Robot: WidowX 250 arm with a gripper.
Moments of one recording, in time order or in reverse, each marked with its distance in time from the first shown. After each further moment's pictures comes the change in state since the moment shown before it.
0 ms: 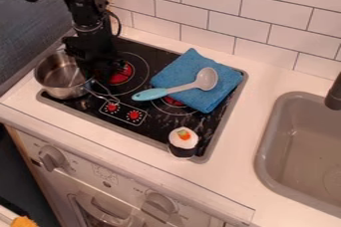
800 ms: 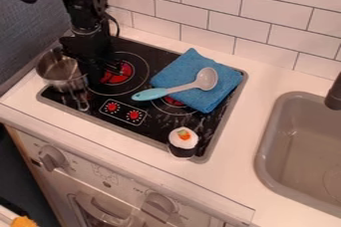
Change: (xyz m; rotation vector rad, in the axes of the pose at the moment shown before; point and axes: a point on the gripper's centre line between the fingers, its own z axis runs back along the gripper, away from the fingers) arm -0.011 -0.002 0.002 0.013 0.030 -0.045
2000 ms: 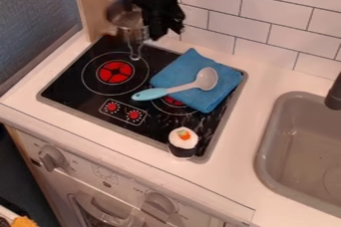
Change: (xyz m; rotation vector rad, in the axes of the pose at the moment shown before) arm 0.089 -0.070 0.055 0.007 -0.131 -0.353
